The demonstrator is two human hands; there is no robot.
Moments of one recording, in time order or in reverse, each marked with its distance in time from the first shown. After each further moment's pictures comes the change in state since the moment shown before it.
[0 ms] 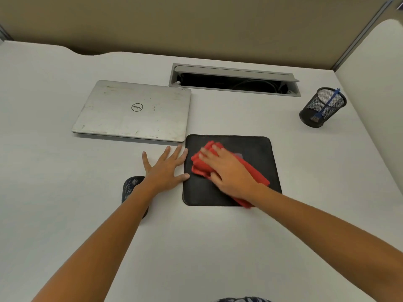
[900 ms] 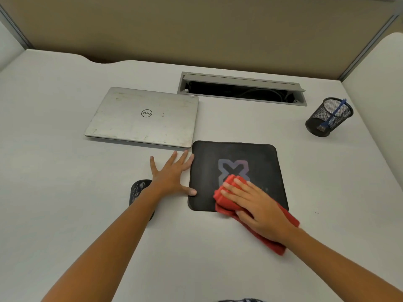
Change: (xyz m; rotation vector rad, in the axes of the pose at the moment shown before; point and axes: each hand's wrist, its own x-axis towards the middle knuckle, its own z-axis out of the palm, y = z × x) left_hand -0.004 0.000 -0.003 -0.009 -0.044 0.008; right_hand -0.093 0.009 0.009 0.052 -0.022 -0.037
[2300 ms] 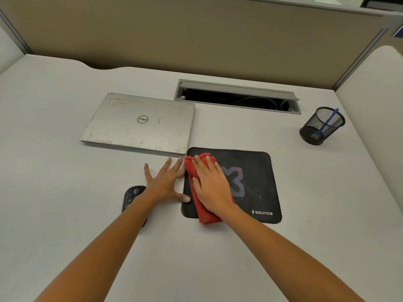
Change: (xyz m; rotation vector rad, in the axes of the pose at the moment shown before) left_hand 0.001 0.001 0.001 -0.025 -0.020 -0.006; right_hand 0.119 -0.049 0.010 0.001 0.185 0.289
